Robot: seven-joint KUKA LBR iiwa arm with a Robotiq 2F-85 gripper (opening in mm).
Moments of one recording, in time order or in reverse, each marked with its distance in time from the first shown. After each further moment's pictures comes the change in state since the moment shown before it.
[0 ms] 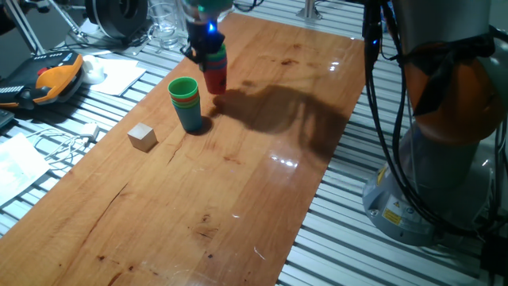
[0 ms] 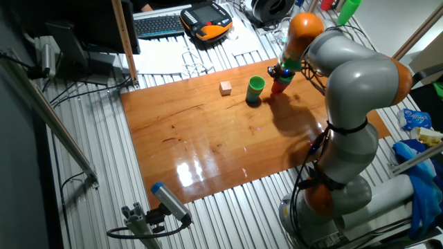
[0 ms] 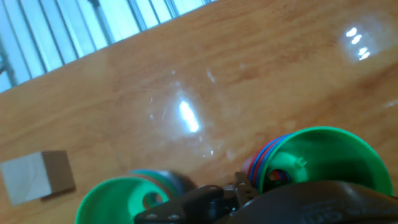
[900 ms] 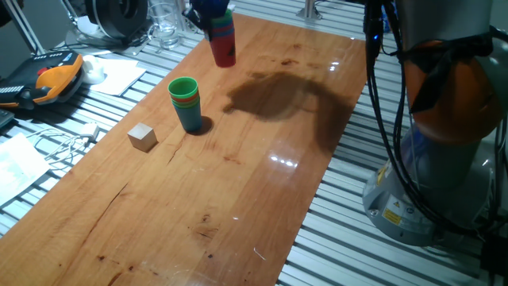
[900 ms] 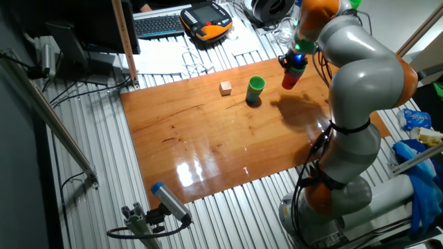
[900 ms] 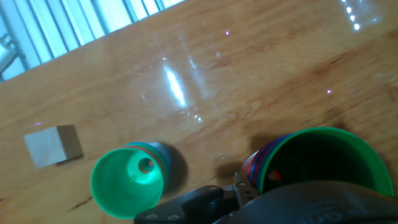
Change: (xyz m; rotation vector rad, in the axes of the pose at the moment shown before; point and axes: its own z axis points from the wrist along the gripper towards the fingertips) arm -0.006 -0.019 -0.094 0.025 0.104 -0.018
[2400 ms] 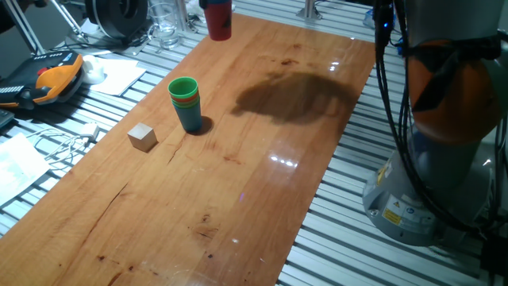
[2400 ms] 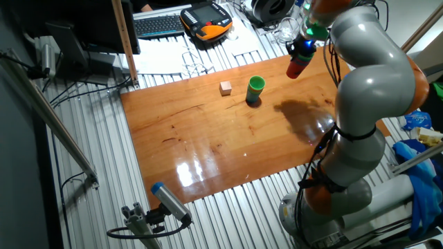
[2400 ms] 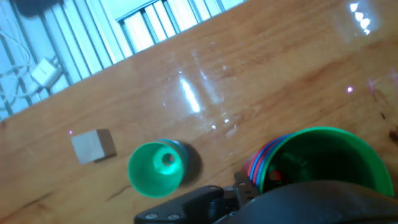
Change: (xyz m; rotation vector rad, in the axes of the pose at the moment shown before) arm 0.010 0.016 -0.076 -0.030 -0.039 0.079
